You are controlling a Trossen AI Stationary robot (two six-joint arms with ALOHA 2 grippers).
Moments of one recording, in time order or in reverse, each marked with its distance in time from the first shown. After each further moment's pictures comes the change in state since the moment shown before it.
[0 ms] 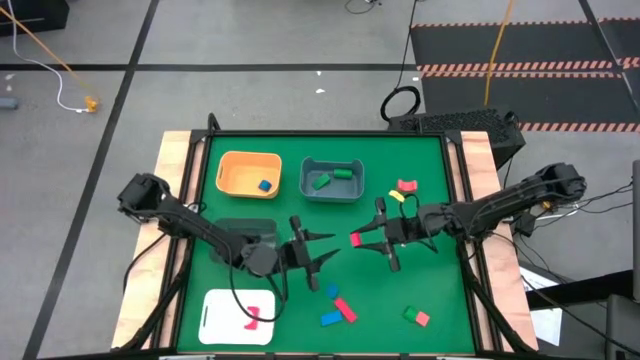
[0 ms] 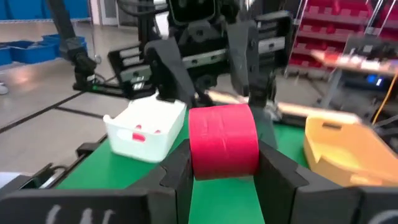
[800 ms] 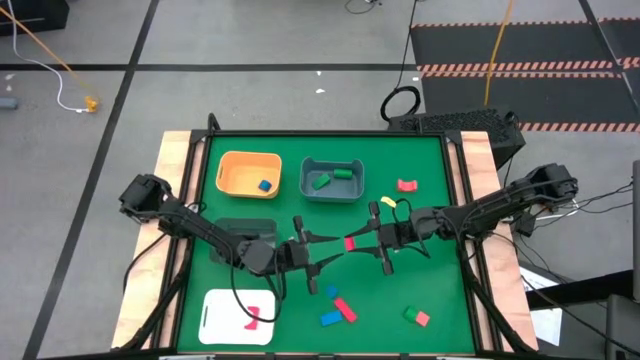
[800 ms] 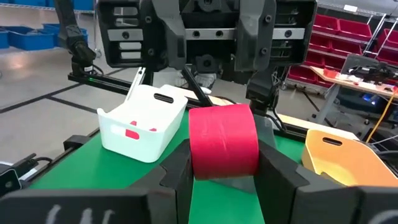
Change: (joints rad) left arm 0.002 0.013 0.000 0.144 0.090 -0.005; right arm 0.000 0.106 0.000 0.116 -0.003 -0.081
